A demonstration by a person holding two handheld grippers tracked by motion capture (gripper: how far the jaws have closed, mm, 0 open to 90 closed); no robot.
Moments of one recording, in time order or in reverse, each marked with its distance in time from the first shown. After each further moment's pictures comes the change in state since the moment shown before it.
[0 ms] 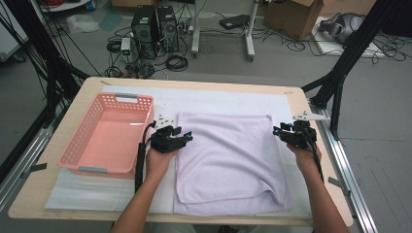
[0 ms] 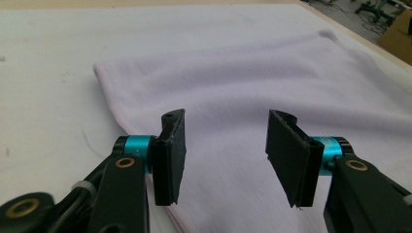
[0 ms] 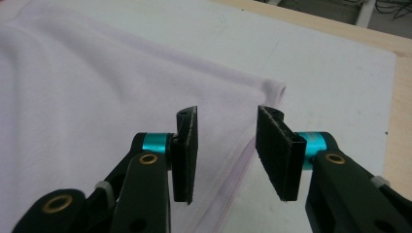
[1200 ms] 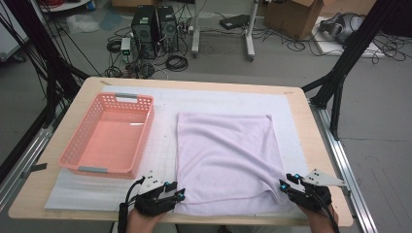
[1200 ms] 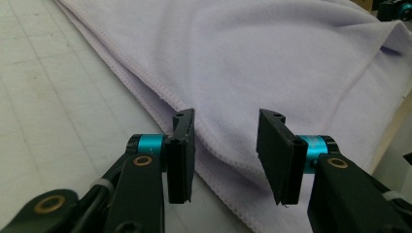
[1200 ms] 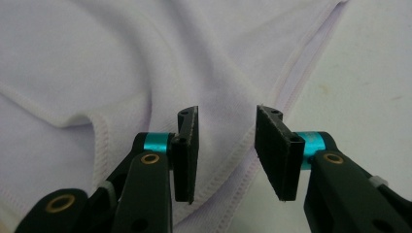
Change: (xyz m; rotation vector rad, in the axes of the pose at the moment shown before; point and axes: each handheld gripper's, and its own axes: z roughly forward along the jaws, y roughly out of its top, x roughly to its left) left arm -0.065 -0.098 -0.101 0.105 -0.123 0.027; right arm 0.076 -0.111 -0.095 0.021 0.044 -0.078
